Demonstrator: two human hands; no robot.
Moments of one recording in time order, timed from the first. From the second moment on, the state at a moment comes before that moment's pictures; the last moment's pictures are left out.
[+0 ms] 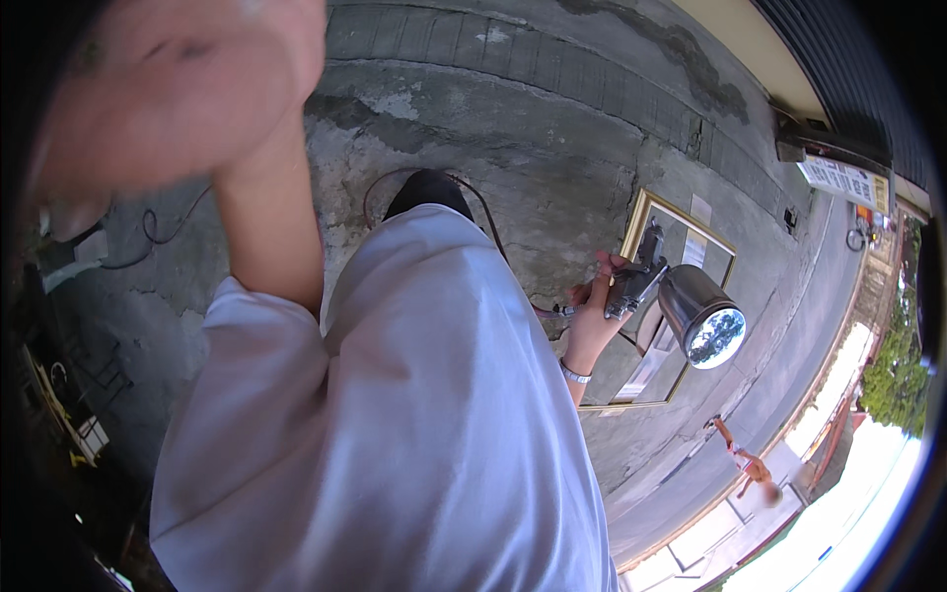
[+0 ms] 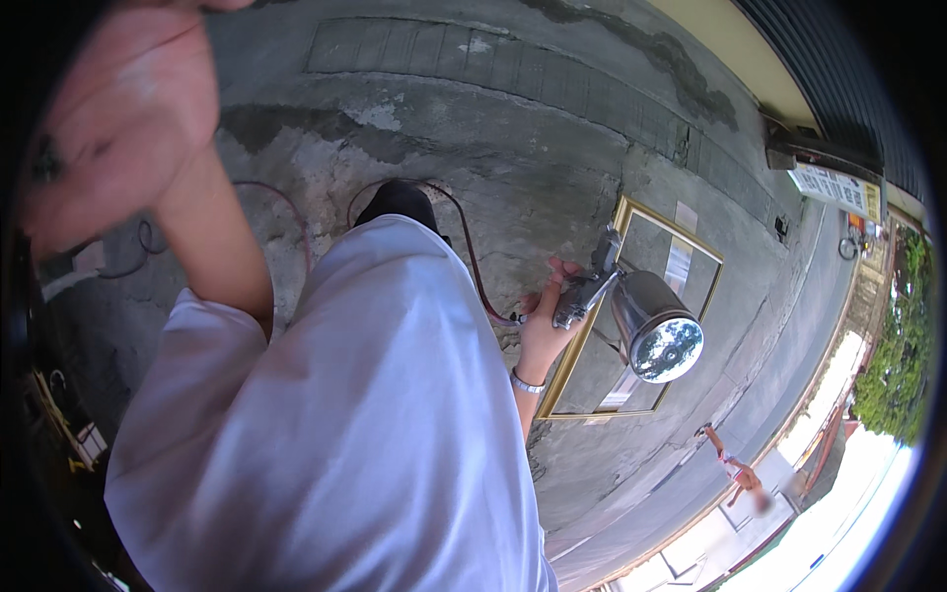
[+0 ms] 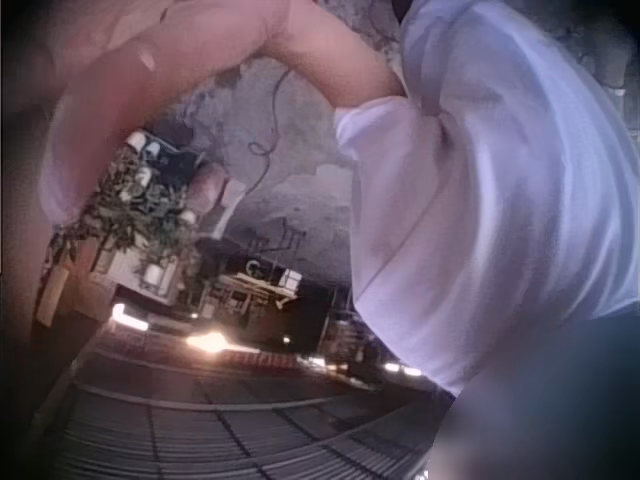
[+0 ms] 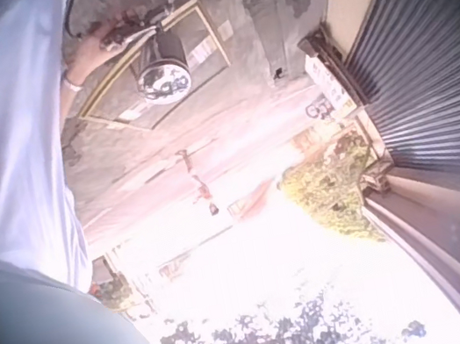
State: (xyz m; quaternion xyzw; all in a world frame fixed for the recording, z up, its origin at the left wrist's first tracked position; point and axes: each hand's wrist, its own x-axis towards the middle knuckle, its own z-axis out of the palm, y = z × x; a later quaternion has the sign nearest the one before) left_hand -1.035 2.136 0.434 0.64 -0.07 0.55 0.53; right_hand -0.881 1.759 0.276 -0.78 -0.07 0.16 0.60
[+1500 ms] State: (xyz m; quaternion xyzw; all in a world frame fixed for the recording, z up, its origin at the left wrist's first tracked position) left_hand -1.208 2.021 -0.054 0.66 0.39 -0.43 0.47; right_hand -0.881 1.748 0.263 -0.82 -0.11 0.02 0.56
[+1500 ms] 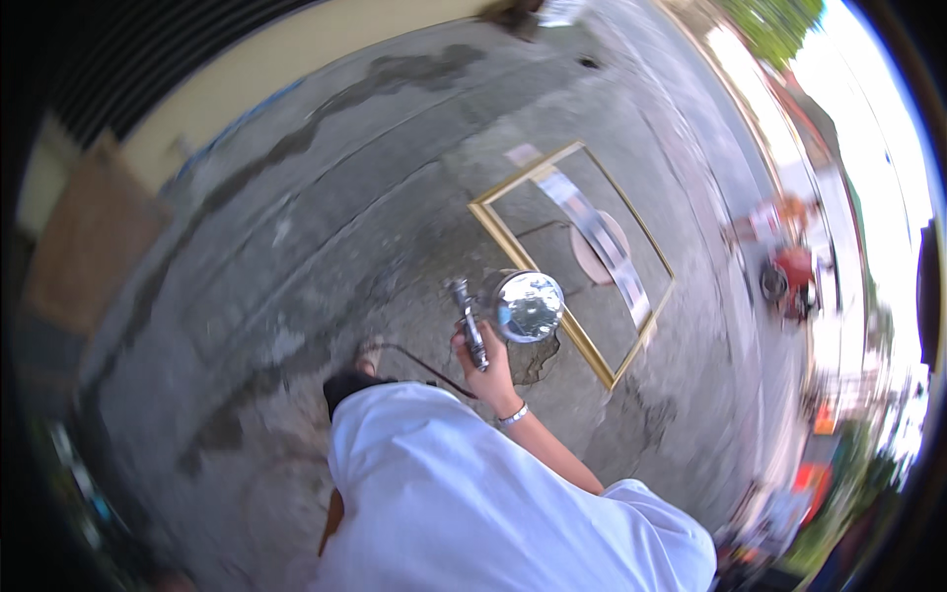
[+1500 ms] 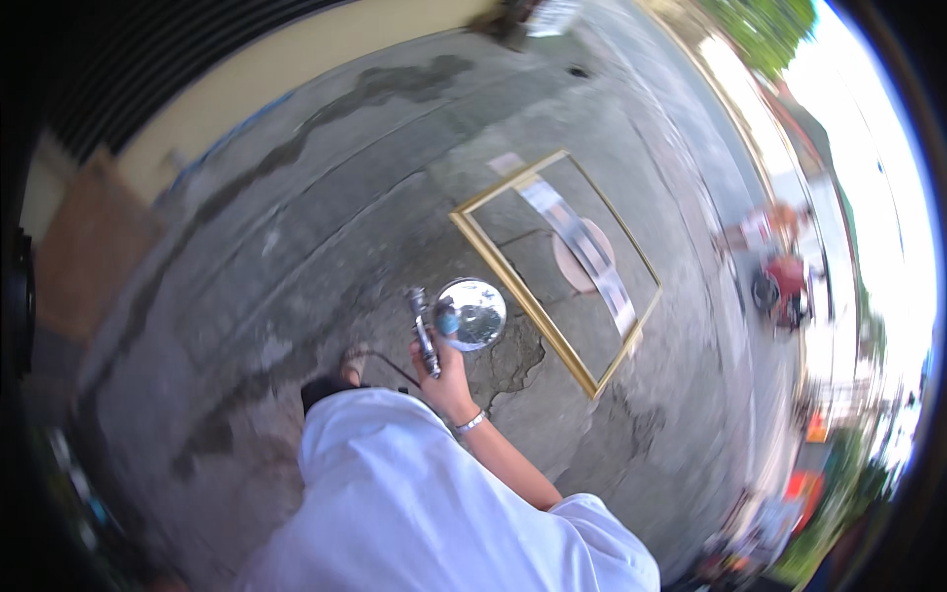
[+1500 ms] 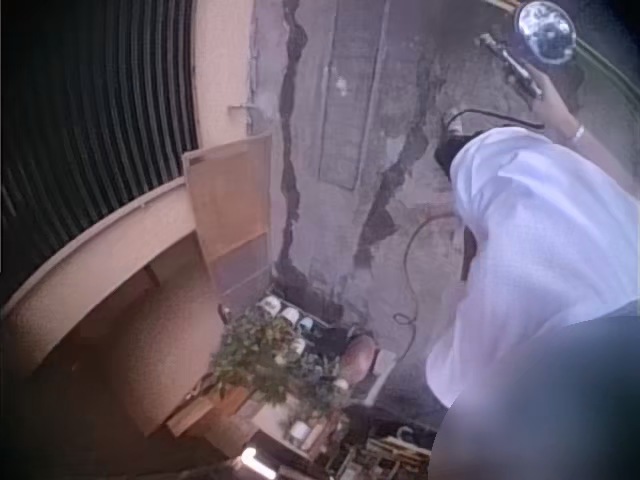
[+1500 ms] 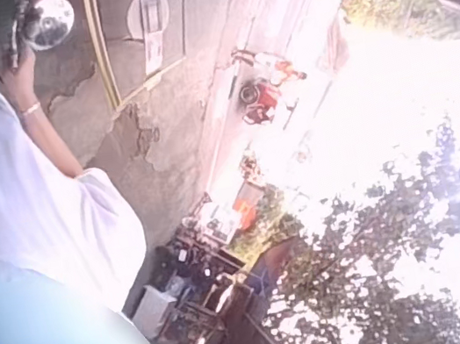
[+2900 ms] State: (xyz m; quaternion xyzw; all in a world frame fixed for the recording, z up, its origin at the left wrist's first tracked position) left_hand -0.864 2.097 -0.040 0.86 -0.06 -0.41 0.29; right_hand -0.916 1.735 0.330 -0.81 0.18 -0.34 0.44
